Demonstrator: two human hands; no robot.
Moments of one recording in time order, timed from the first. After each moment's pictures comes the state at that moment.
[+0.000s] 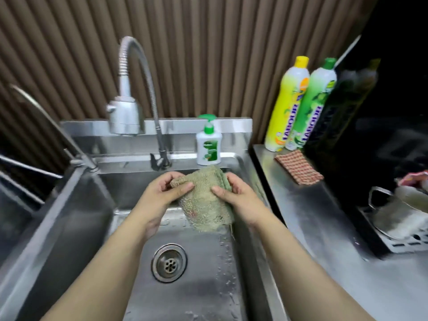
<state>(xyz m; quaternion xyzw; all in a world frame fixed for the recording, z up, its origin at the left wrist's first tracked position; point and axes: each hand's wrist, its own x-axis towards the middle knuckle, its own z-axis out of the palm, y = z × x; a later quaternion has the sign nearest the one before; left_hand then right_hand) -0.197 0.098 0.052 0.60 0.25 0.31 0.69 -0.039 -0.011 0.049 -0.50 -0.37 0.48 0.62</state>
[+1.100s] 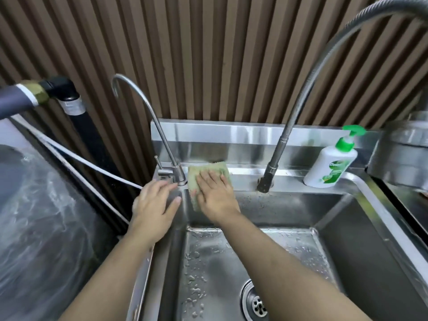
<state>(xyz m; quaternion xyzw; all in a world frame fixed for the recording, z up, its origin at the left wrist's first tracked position) -0.383 0.348 -0.048 0.85 0.47 0.21 0.14 -0.216 0.308 -0.056 -0.75 -0.65 0.08 0.10</state>
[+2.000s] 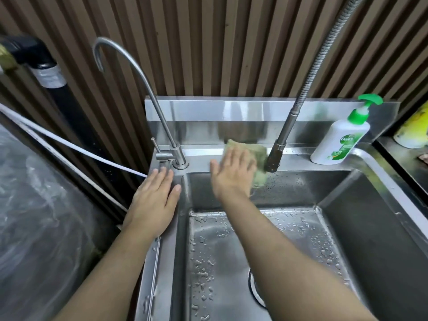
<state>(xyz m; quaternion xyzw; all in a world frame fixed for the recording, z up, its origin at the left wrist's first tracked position) -0.393 0.356 -0.067 0.88 0.43 0.15 0.11 -0.216 0.313 -0.063 -0.90 -0.43 0.04 0.03</state>
